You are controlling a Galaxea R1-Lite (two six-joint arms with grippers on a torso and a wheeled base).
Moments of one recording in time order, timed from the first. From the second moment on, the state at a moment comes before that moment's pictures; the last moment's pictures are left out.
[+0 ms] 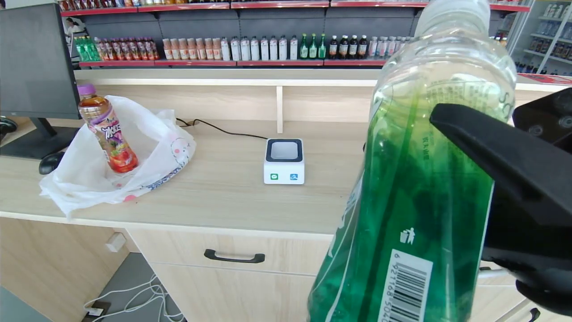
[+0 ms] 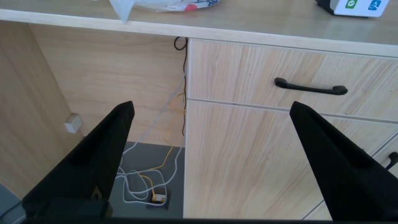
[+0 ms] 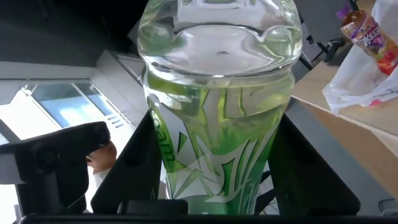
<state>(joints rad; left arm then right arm) 0.00 0.00 0.00 0.00 0.00 0.02 0.90 1.47 -0.47 -1.57 0.31 0.98</state>
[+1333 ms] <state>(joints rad) 0.00 0.00 0.00 0.00 0.00 0.02 0.59 1.54 -0.24 -1.57 0.08 0.02</state>
